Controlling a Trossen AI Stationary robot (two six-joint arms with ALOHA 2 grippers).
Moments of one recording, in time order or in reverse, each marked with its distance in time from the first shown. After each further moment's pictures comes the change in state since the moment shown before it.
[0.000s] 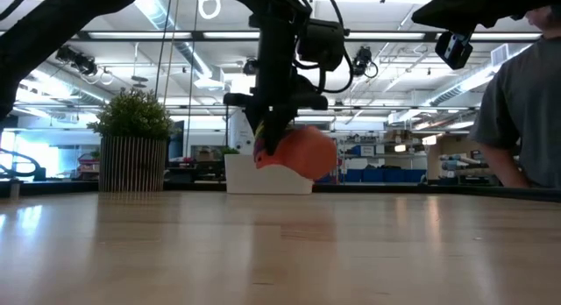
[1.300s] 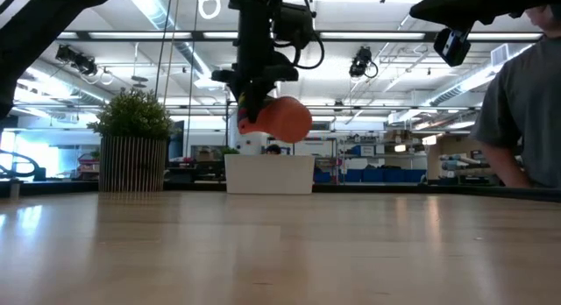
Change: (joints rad) left arm 0.142 -0.155 0.000 -0.082 -0.039 0.195; right arm 0.000 0.000 0.000 0.031 0.000 0.000
